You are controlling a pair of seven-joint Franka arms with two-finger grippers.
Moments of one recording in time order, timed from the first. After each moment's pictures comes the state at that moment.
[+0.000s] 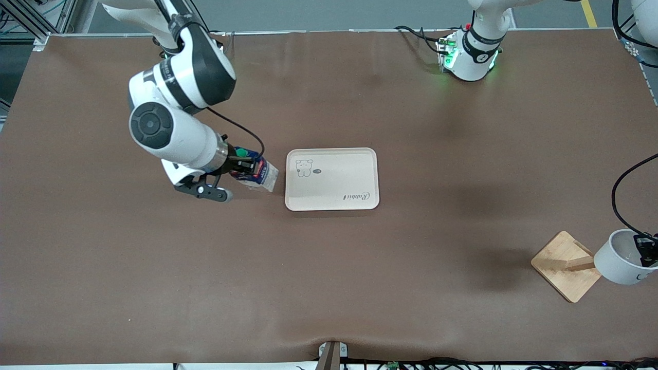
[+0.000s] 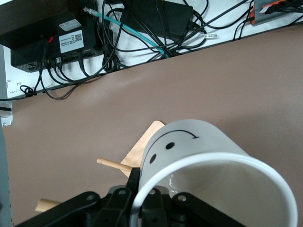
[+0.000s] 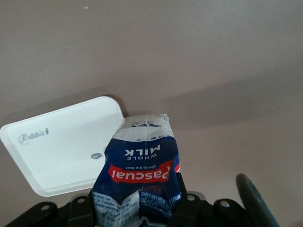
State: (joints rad) left arm 0.17 0.54 0.01 -1.27 0.07 2.13 0.37; right arm 0.48 0.30 -0.08 -1.64 0.21 1.79 0.61
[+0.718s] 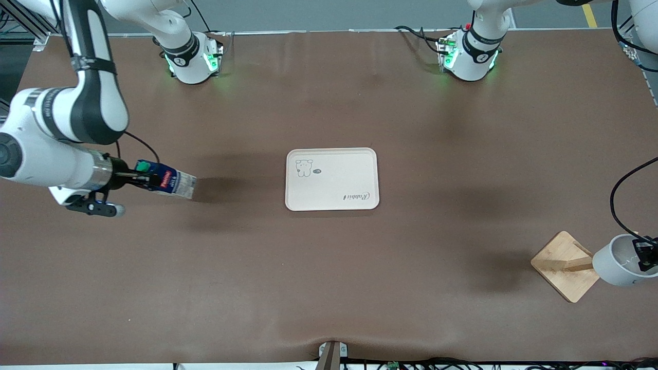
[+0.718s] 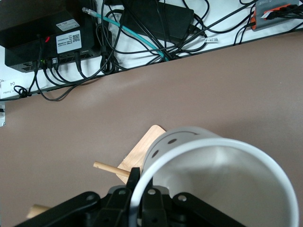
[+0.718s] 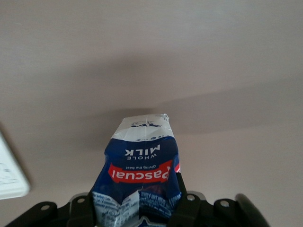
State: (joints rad) left arm 0.18 0.56 0.00 -1.27 0.04 2.15 0.37; right arm 0.45 0.25 -0.51 -1.83 0.19 1.78 0.03
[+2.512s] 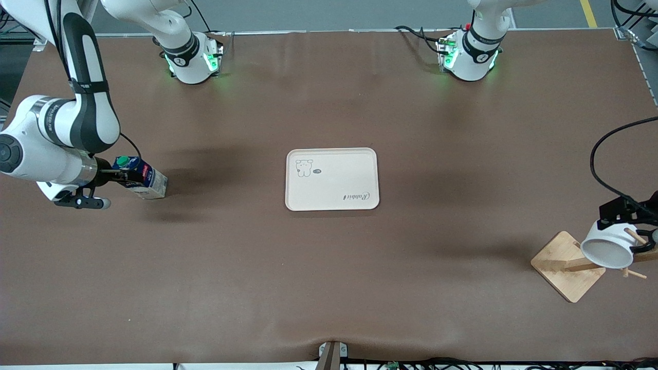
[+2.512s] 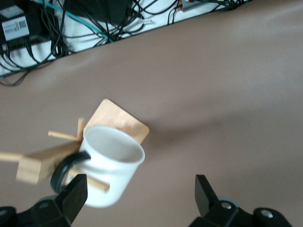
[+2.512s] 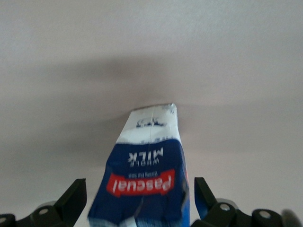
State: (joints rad) left arm 0.12 0.39 -0.04 -1.24 0.01 1.78 0.35; right arm 0.42 0.24 -0.56 -2.01 0.13 1.95 -0.12
